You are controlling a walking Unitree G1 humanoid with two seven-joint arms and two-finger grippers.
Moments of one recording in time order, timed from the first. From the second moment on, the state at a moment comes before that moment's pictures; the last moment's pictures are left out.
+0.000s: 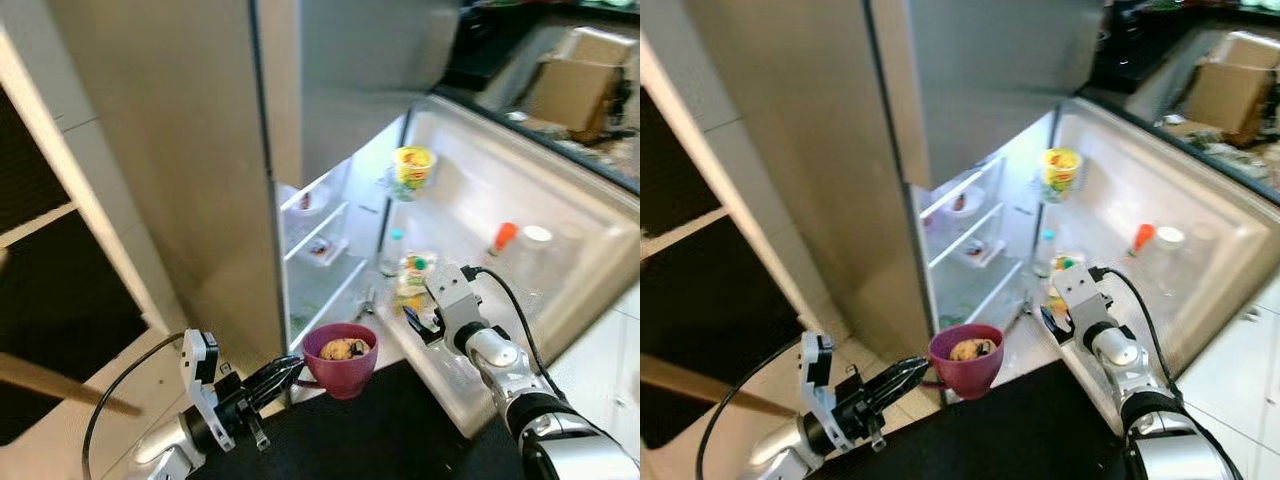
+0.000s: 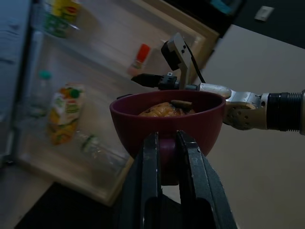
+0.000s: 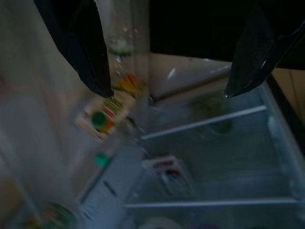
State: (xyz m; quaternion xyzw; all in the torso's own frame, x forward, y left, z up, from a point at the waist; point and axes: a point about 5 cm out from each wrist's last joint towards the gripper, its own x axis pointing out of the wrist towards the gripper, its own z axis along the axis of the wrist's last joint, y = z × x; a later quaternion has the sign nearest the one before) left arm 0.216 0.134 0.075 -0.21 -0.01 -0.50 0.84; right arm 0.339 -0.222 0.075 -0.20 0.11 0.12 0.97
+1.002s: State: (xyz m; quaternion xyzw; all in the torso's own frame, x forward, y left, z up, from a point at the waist) left arm 0.218 0.135 0.077 -0.21 -0.02 -0.50 0.84; right arm 0.343 -0.217 0.080 -0.20 0.09 0.11 0.97
